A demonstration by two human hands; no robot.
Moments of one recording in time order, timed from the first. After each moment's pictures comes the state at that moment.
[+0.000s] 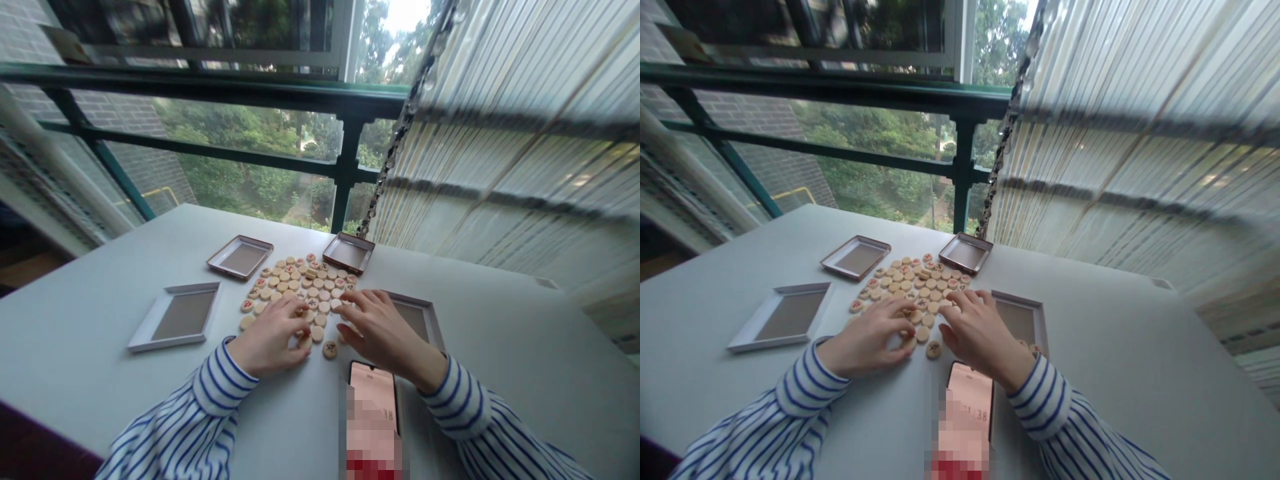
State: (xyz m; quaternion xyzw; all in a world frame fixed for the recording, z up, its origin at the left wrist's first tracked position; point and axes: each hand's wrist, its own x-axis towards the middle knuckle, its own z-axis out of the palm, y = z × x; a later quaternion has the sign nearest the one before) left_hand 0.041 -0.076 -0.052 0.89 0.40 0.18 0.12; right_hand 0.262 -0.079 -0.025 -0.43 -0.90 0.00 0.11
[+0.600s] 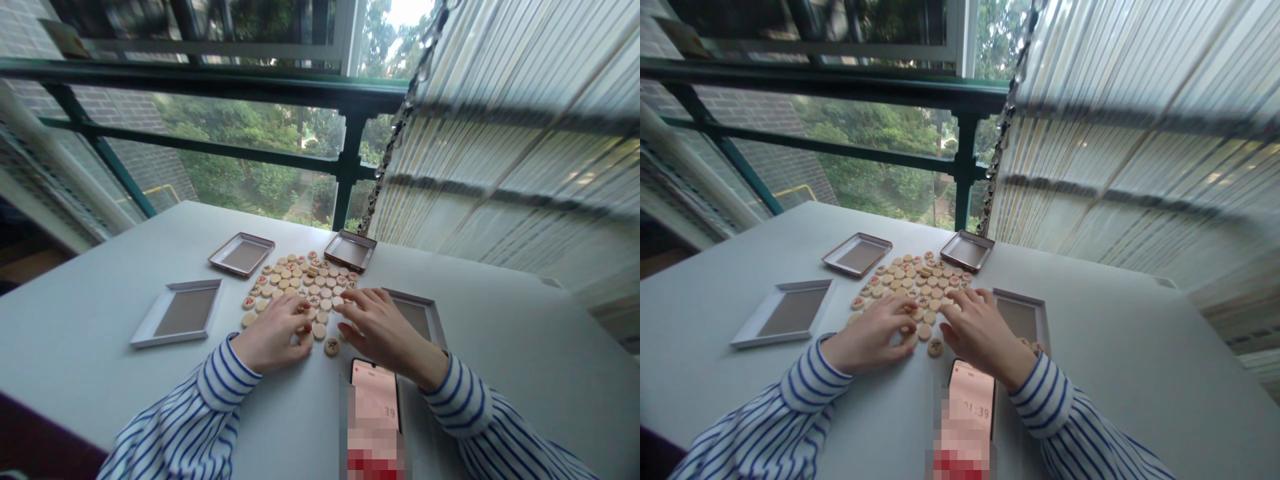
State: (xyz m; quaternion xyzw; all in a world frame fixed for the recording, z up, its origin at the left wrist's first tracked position) left_hand 0.043 -0.076 -0.052 0.89 0.40 0.19 0.12; right_hand 0.261 -0.078 -0.026 -0.41 -0.90 0.00 0.11
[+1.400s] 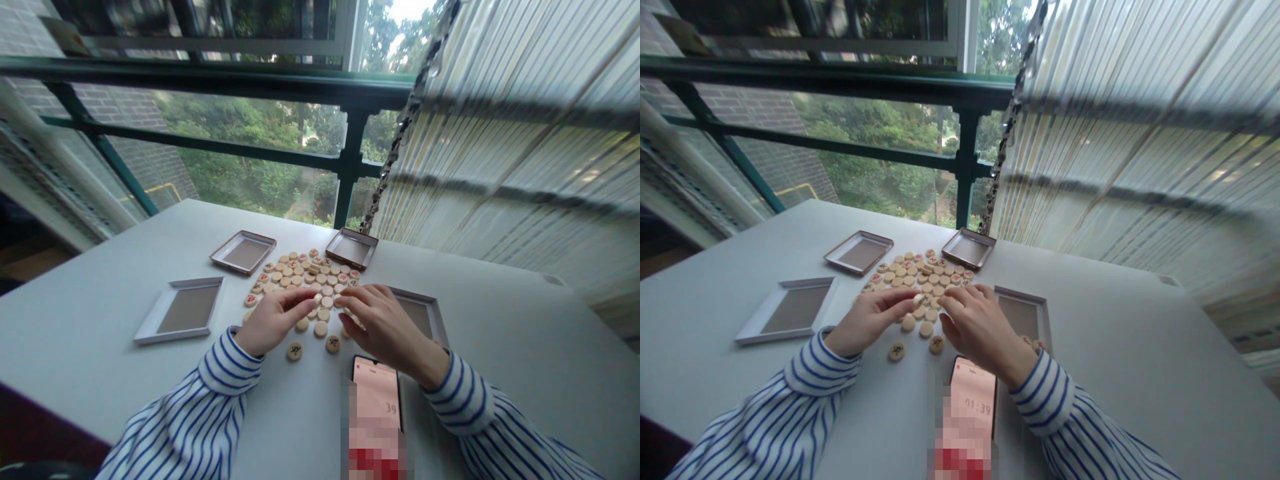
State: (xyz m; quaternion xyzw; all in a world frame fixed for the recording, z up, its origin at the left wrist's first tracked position) left_hand 0.048 -0.068 -0.050 0.67 0.46 0.38 0.45; right_hand 0.258 -0.079 -0.023 -0.40 -0.90 0.01 0.16
